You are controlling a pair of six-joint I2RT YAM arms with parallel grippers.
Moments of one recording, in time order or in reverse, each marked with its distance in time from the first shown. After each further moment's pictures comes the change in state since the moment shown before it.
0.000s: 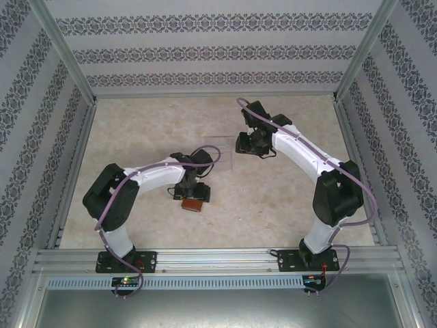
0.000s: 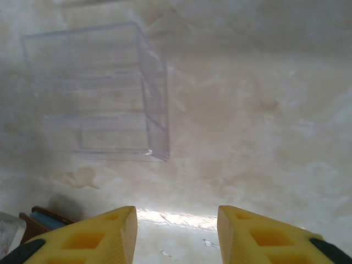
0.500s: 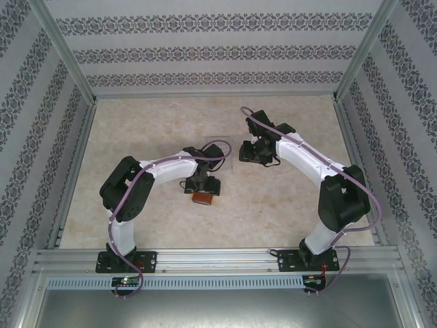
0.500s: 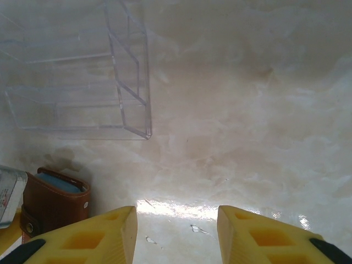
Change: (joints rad) left arm -0.018 0.131 0.150 -0.001 -0.010 -0.031; right arm -0.007 -0.057 -0.139 0.063 -0.029 0.001
